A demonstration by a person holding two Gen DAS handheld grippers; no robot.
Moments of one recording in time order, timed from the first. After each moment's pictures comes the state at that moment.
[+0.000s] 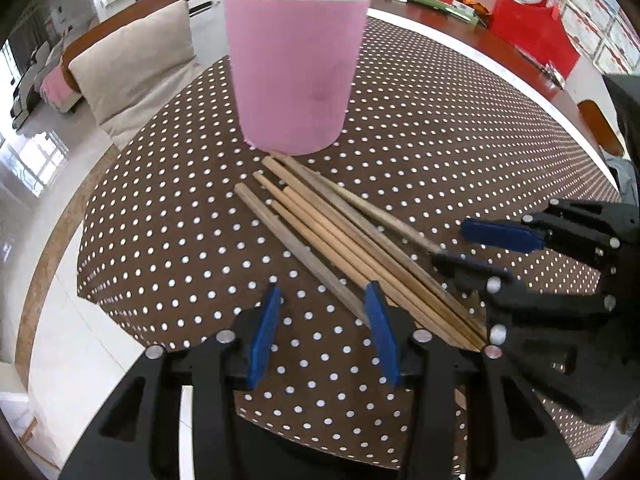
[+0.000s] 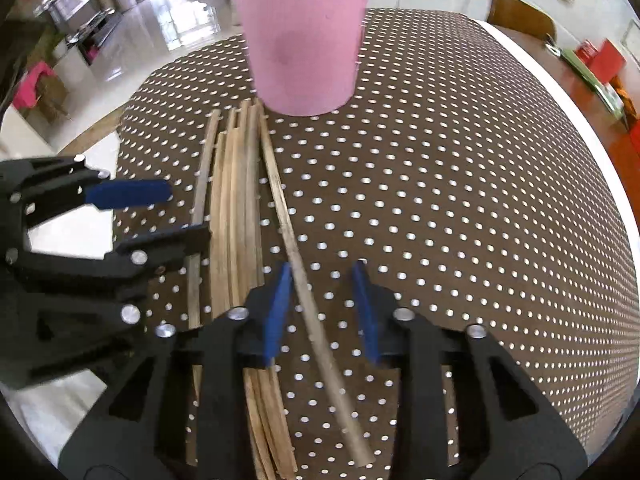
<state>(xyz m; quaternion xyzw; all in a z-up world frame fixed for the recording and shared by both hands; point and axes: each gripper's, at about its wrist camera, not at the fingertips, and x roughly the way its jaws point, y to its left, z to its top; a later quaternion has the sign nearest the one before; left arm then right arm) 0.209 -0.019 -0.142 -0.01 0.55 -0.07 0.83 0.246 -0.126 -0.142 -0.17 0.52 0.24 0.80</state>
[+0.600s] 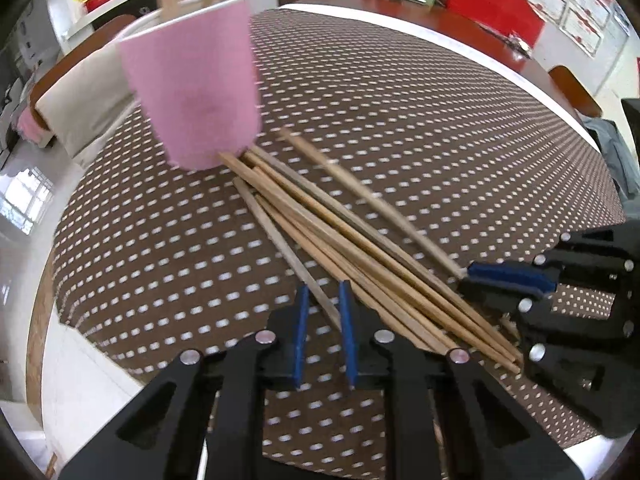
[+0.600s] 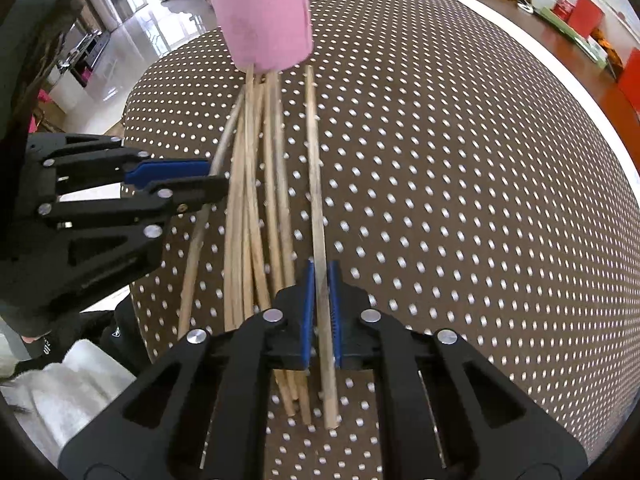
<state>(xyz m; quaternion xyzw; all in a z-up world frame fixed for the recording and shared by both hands) 0.208 -0.094 -0.141 0.03 0.54 -0.12 0.83 0.208 -0.193 -0.143 -0.12 0.55 0.23 0.80</state>
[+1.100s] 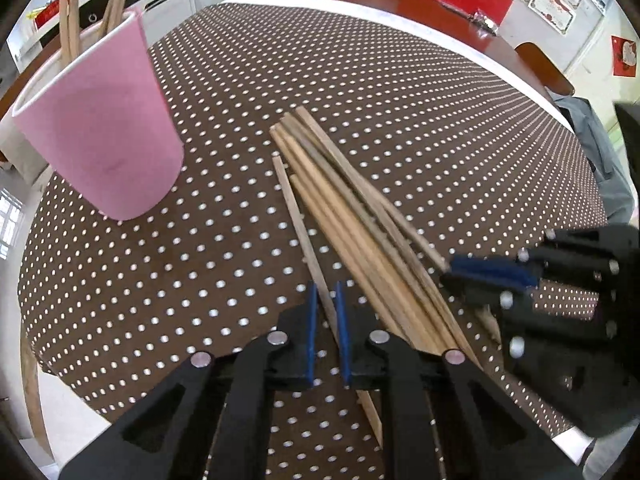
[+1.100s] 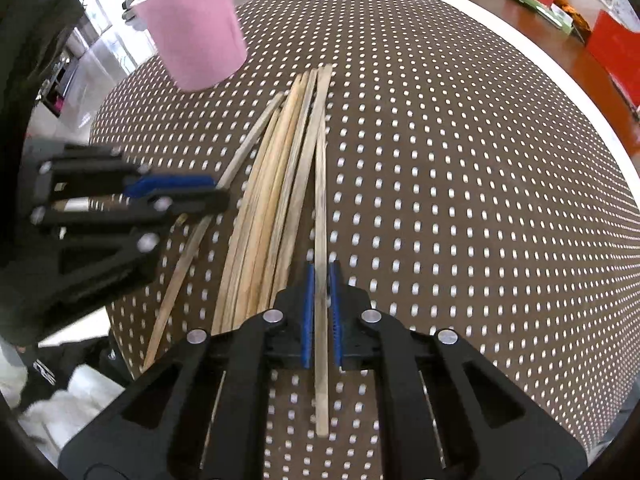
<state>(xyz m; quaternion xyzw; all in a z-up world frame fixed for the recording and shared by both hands) 0.247 -0.120 -0.138 0.04 0.57 -0.18 0.80 0.218 -0.232 -0.129 -0.08 0.56 0.18 0.80</state>
